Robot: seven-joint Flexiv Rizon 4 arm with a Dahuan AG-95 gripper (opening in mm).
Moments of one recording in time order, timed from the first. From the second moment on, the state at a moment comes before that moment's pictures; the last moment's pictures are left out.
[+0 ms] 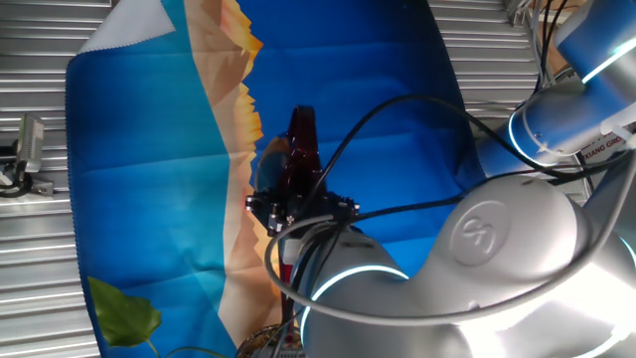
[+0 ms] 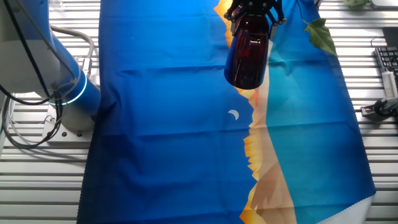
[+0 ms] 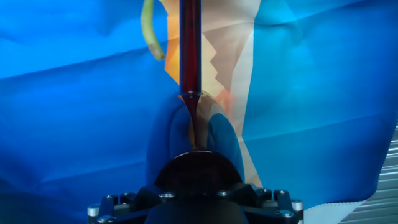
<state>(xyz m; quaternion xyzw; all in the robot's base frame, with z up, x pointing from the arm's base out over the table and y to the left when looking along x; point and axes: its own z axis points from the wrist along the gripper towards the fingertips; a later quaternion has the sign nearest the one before) 0.492 0.109 0.213 0.62 -0.71 0.23 0.24</state>
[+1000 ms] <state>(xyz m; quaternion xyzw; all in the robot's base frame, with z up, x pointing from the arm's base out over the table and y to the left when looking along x) 0.491 0.108 0.215 0.61 -0.70 0.25 0.26</state>
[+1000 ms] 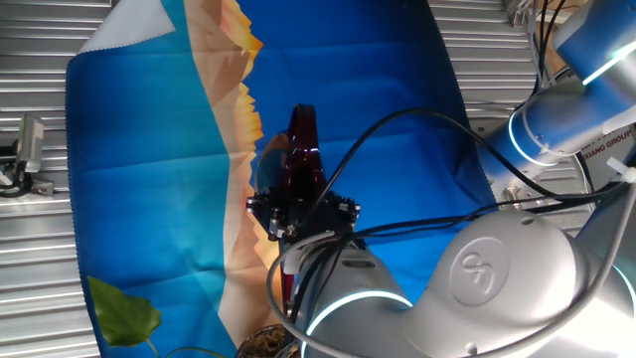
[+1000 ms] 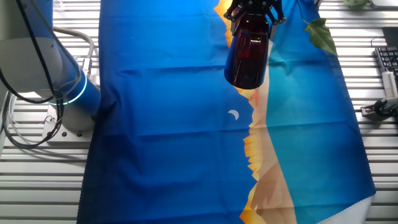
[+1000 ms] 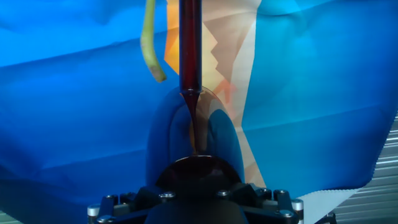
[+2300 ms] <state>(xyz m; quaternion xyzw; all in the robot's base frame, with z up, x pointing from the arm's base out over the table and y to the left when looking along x) 0.491 0.109 0.216 0.61 -0.70 0.26 0.28</state>
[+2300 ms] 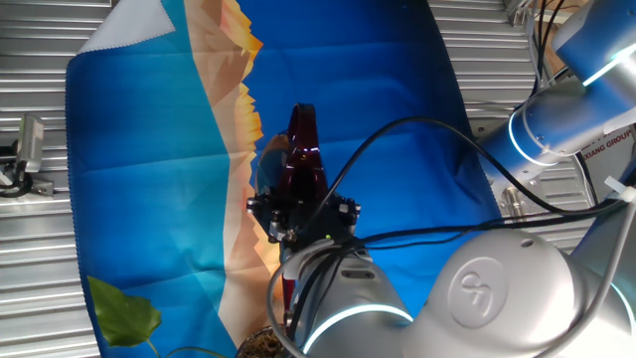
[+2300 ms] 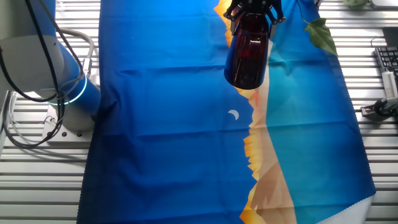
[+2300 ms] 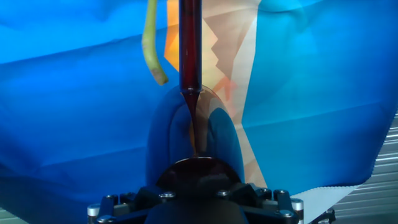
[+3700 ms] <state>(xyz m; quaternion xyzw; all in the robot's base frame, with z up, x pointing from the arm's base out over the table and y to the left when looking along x) 0.492 0.109 0.217 0.61 -0.68 0.28 0.29</state>
